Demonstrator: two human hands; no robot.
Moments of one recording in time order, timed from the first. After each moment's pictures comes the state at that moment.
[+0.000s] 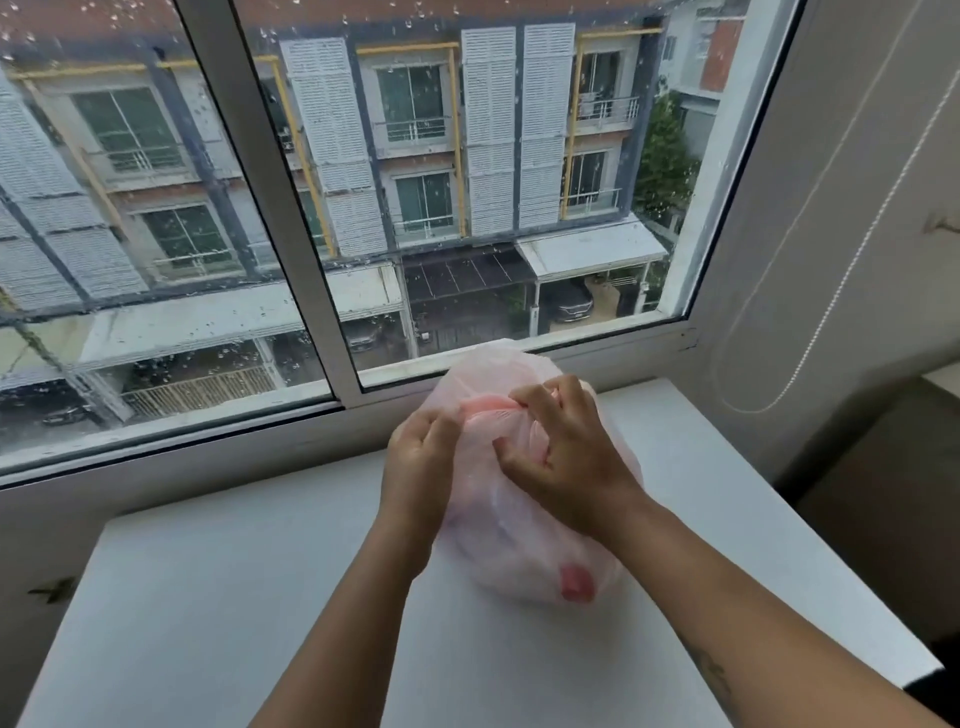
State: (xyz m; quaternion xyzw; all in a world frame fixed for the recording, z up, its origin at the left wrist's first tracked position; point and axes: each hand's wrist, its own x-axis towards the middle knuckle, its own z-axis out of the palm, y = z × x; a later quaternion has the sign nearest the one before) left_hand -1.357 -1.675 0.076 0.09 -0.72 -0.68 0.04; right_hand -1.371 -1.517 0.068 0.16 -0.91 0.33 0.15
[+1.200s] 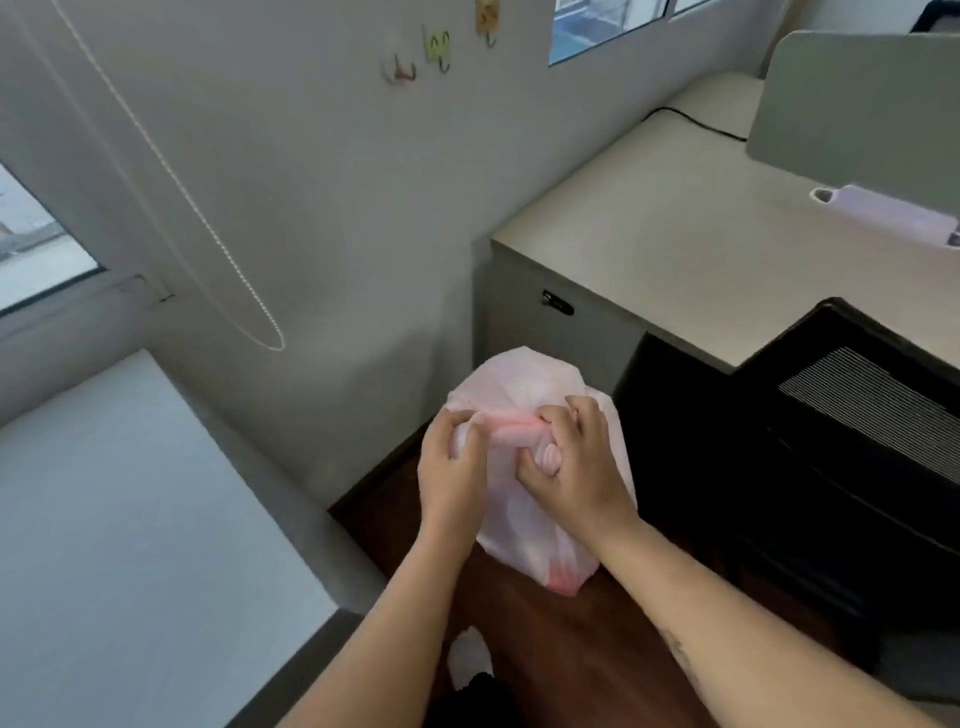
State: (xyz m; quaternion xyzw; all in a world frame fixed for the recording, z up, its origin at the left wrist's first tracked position) left_hand -1.279 -1.115 -0.059 -0.02 -0.74 -0.66 -0.16; right_hand -1.211 -0.993 -0.071 -0.16 -0.91 0.30 0.22
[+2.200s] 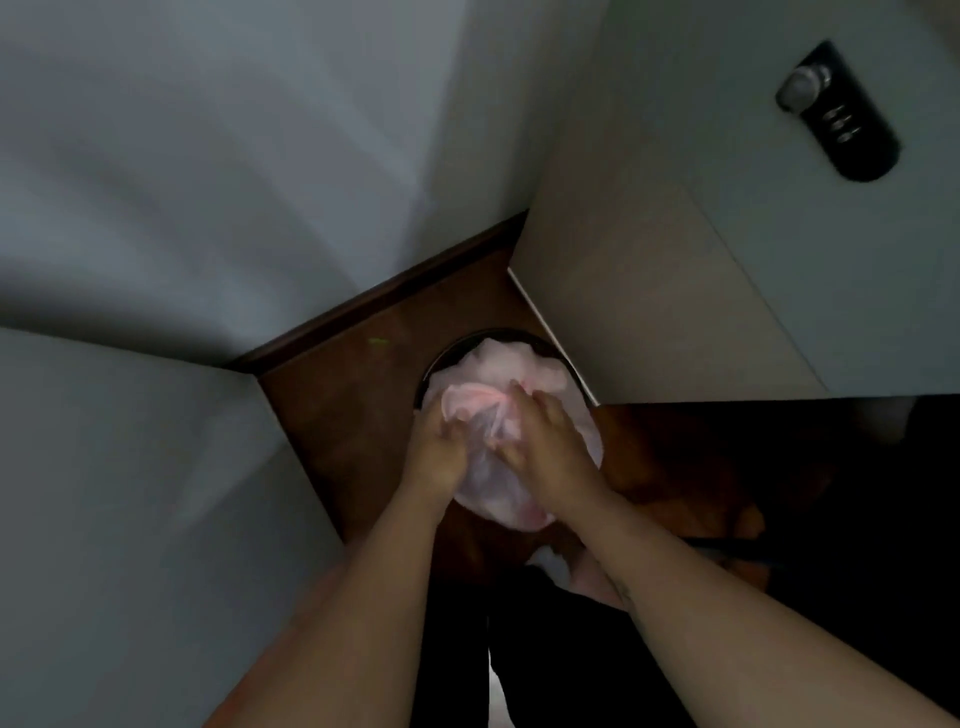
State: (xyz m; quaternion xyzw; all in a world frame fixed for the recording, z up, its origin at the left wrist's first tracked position) left_hand -1.423 -0.986 -0.467 0.18 -0.77 -0.50 -0.35; right_hand -1.380 -0.845 -0.475 -0.14 -0.92 0.30 -0.22
